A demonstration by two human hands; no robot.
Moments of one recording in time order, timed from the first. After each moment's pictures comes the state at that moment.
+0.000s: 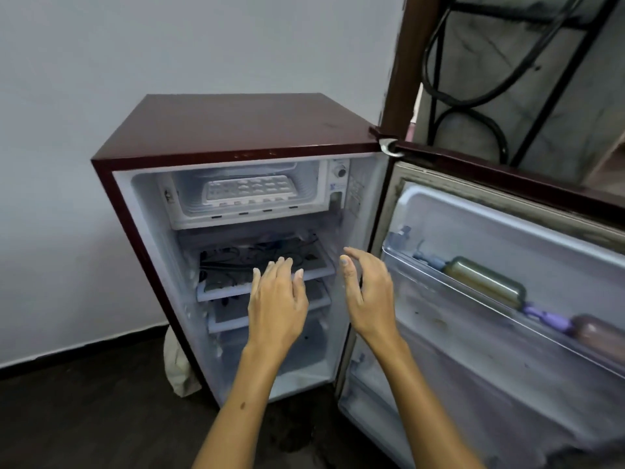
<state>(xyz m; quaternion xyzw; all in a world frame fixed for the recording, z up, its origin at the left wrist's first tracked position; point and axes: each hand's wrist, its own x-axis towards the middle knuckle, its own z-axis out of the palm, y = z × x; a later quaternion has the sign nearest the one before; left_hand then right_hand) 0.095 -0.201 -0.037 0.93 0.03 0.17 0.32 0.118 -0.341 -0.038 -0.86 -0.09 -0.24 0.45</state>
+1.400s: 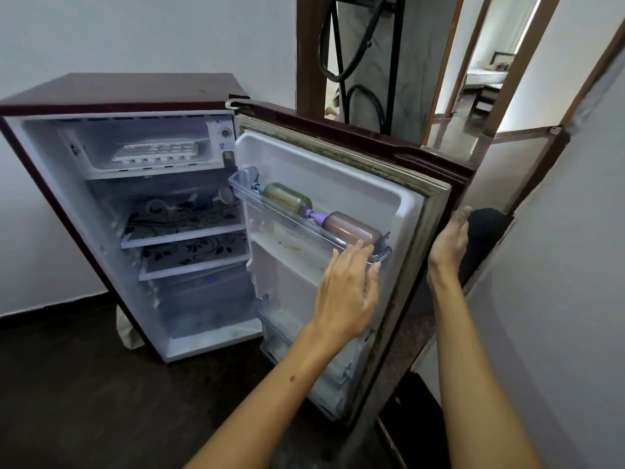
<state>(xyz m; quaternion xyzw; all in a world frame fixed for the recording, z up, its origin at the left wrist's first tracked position) -0.096 -0.607 -0.023 0.89 -0.17 0.16 0.39 0.001 -0.771 -0.023 -0.66 0.19 -0.29 0.67</state>
